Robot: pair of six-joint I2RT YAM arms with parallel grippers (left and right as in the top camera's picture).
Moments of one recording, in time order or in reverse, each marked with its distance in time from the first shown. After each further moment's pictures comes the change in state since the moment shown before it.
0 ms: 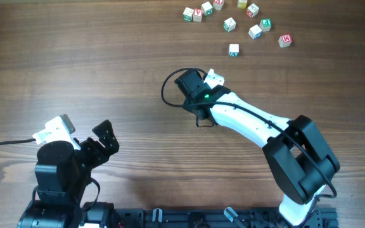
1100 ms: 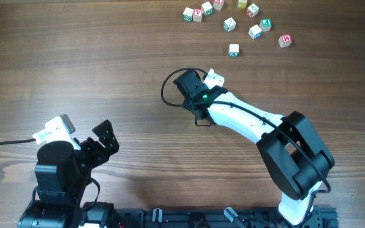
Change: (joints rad) left arm 0.000 0.000 0.000 0.000 0.000 0.000; right arm 0.000 0.040 0.000 0.046 0.045 0.026
